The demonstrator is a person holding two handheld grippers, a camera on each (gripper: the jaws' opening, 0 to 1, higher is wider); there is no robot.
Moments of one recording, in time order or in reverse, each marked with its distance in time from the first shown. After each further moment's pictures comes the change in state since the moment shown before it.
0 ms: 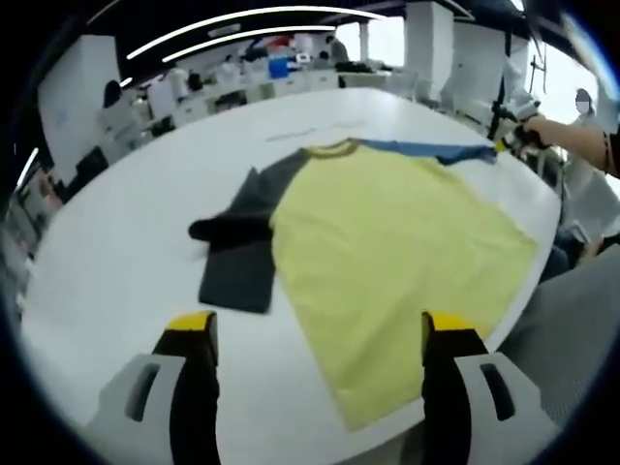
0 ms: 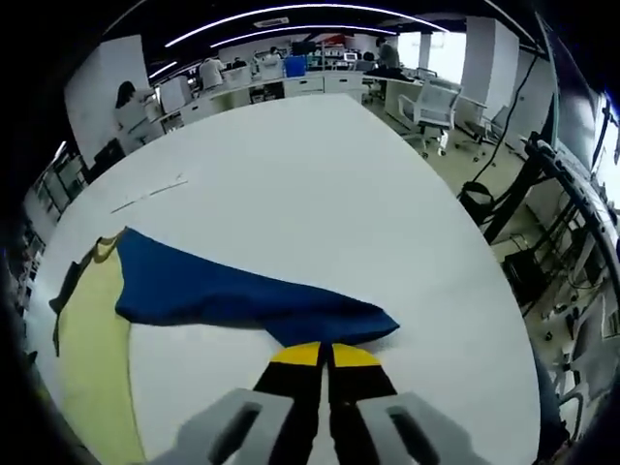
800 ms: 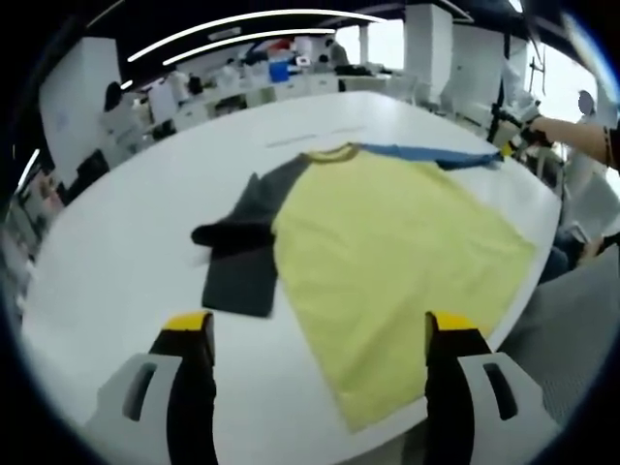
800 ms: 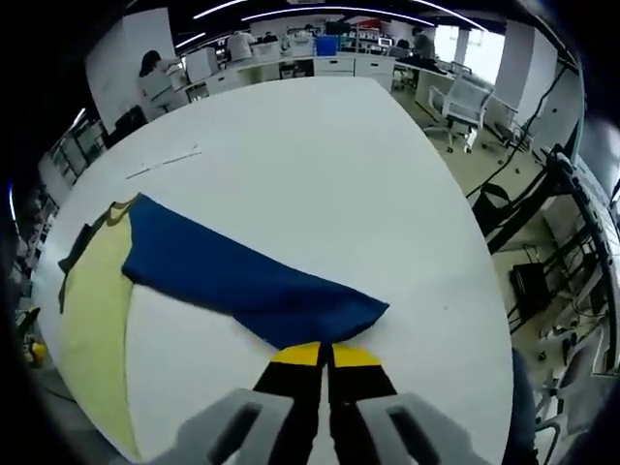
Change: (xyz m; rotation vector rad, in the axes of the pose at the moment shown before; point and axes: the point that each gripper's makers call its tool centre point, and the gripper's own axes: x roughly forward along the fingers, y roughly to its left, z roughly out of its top) left arm -0.004 0.002 0.004 0.012 -0.016 0.002; right arm -0.009 -0.019 -0.014 -0.125 0.111 0.057
